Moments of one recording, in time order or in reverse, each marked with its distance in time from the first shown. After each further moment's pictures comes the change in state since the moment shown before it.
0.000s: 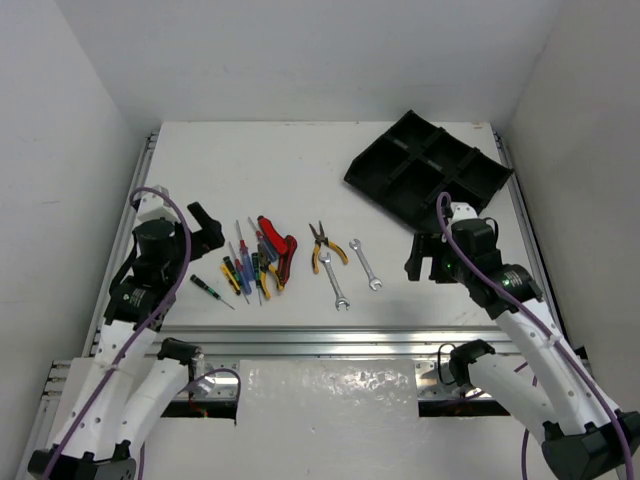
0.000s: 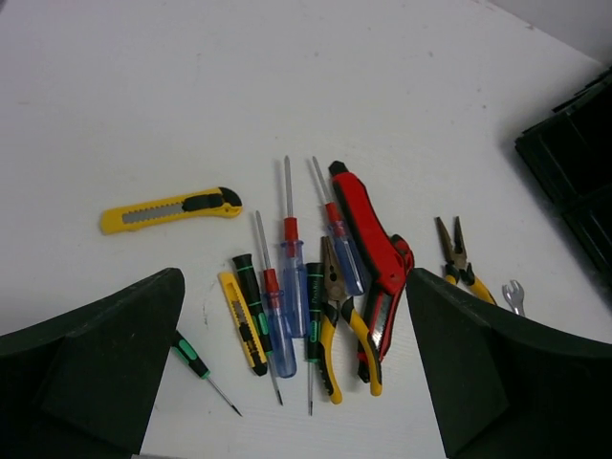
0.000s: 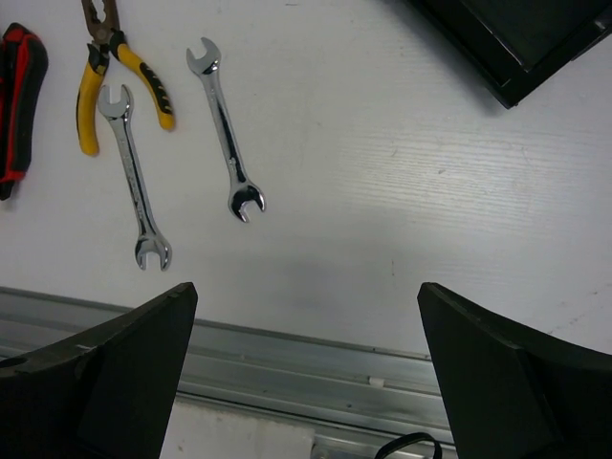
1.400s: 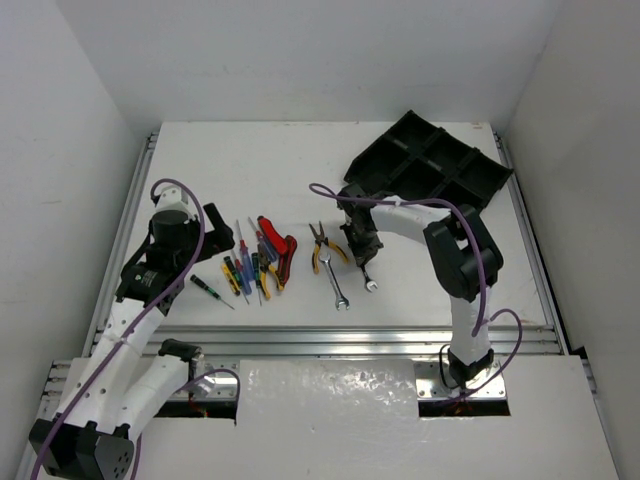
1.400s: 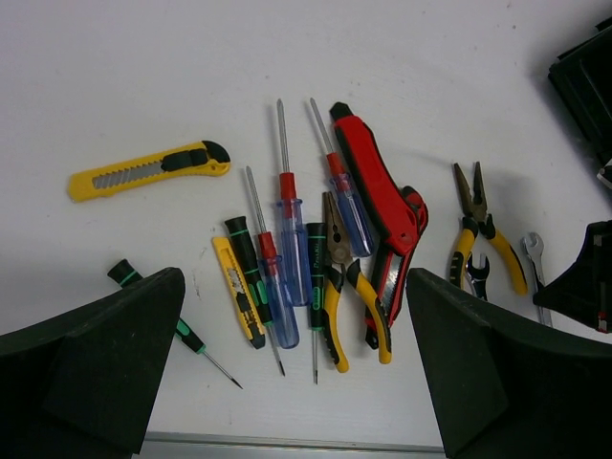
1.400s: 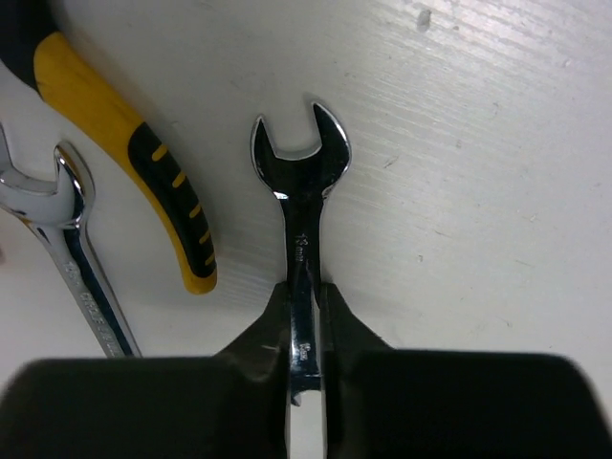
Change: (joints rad) left arm -0.016 0.111 0.000 -0.019 0.058 0.007; right arm 0.224 1.228 0.550 0.084 -0.012 -0.087
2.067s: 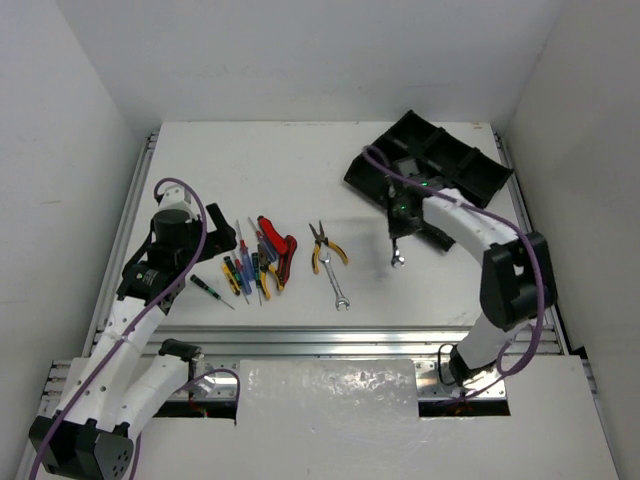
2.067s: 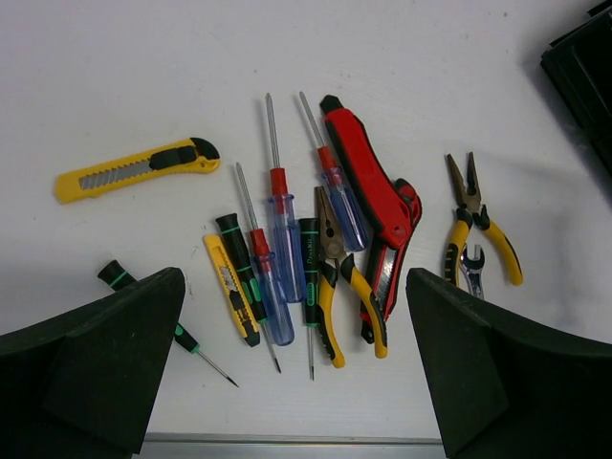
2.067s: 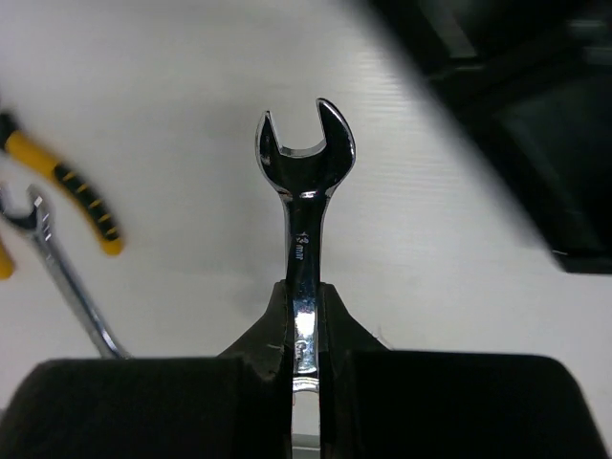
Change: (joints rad) left arm -0.006 0.011 0.000 0.006 0.026 0.007; right arm -0.153 -0.292 -0.074 -0.033 0.059 0.027
